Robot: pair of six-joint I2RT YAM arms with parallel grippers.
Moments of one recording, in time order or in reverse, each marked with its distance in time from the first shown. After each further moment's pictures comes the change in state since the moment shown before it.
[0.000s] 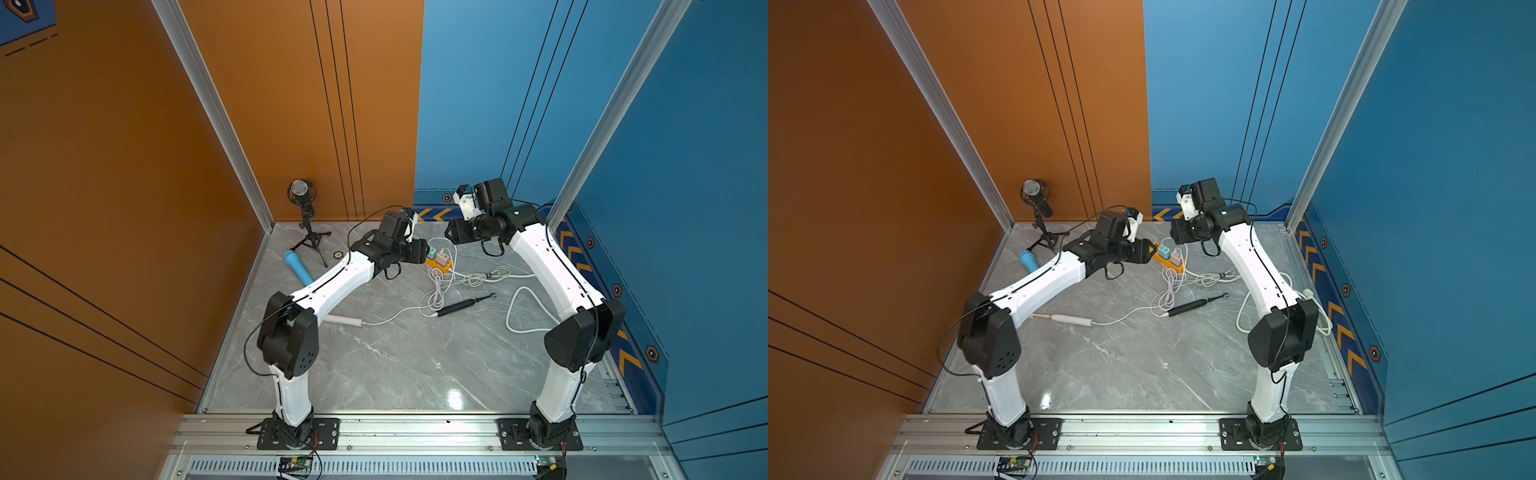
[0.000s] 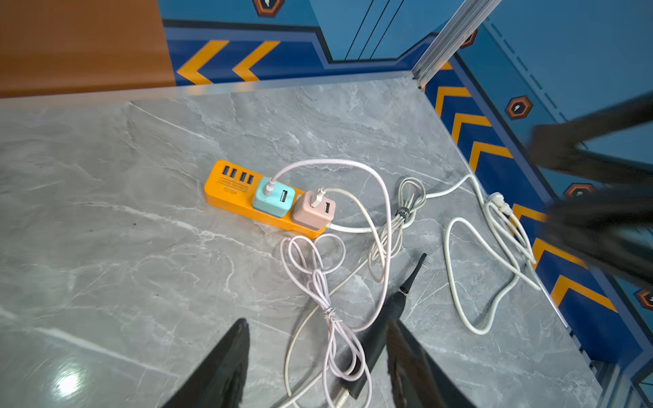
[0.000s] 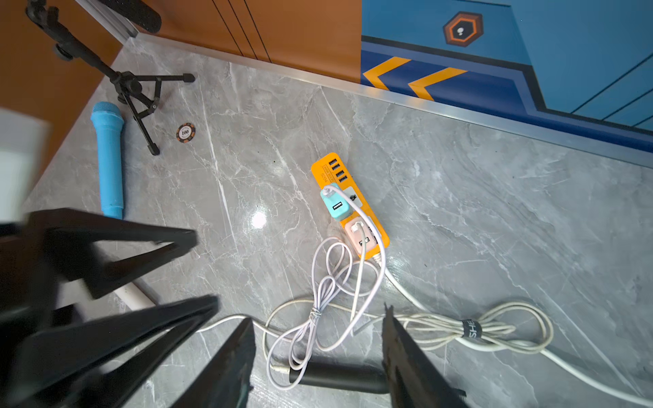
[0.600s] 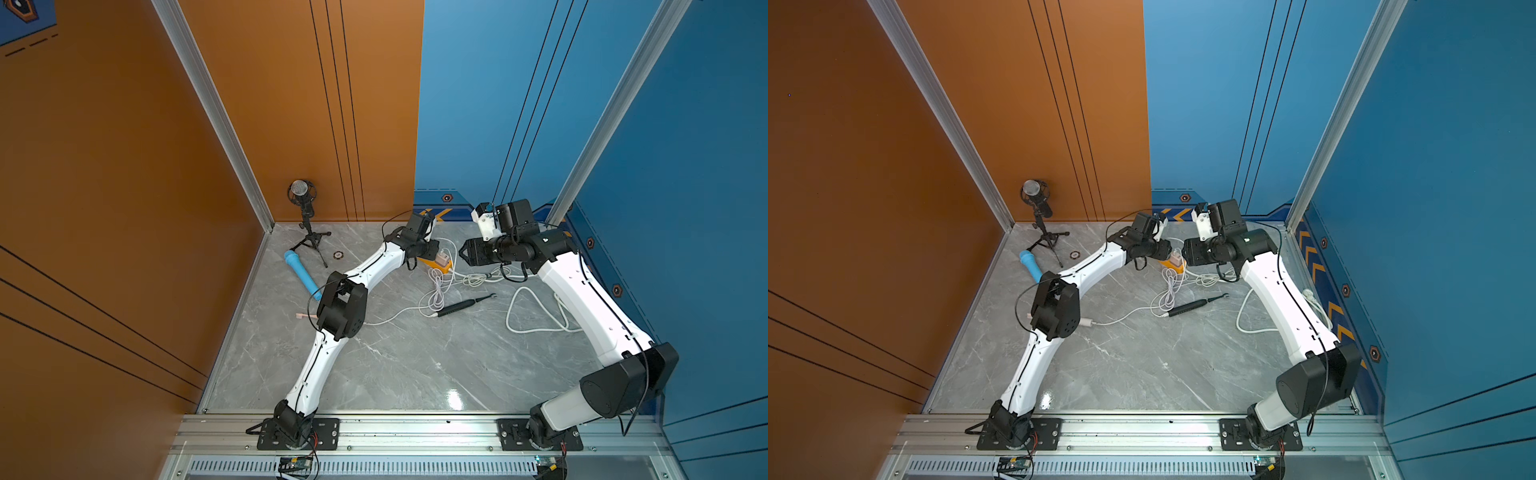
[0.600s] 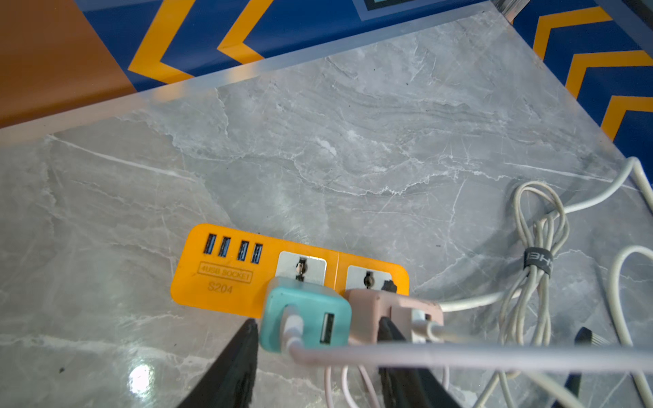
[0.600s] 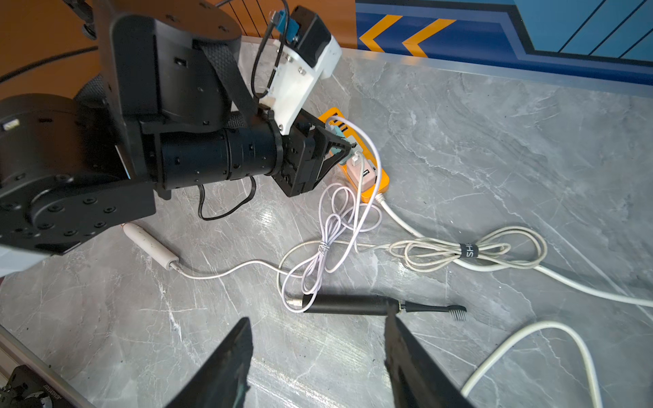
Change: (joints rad) left arm 0.013 0.493 0.499 -0.079 -0.052 0.171; right arm -0.006 -0.281 -0.320 0.035 -0.019 0.035
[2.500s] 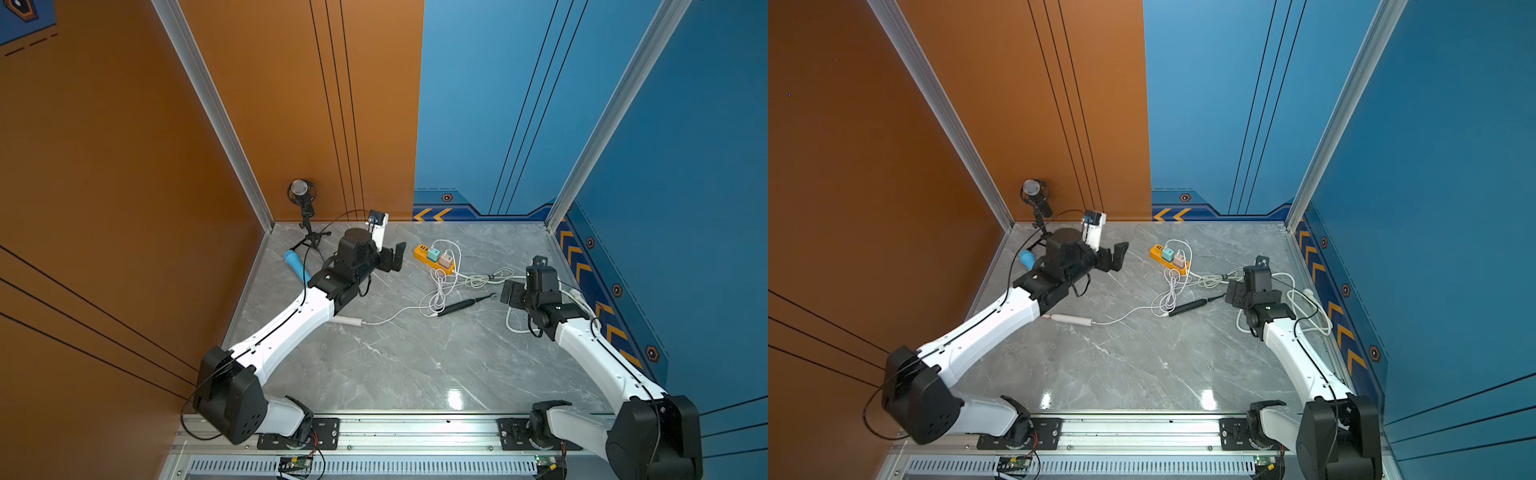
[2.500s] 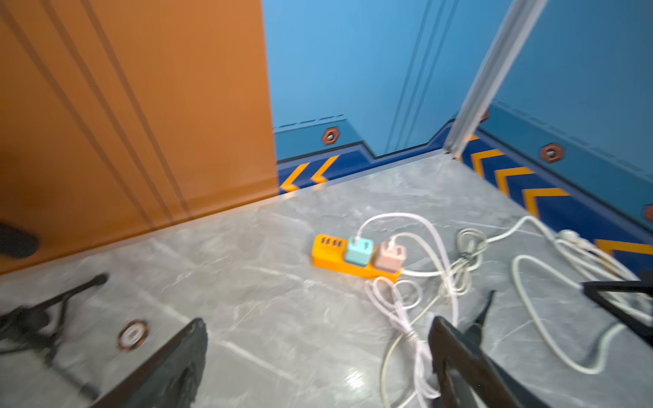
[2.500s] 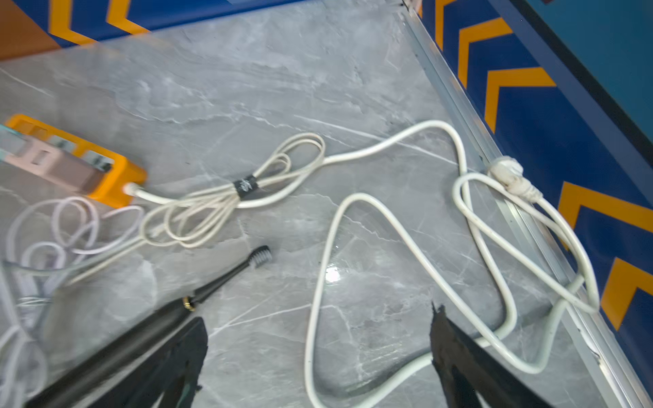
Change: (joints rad) left arm 0.076 -1.109 -1.189 0.462 -0.217 0.094; right arm -0.242 -0.352 -0.940 0.634 0.460 0.130
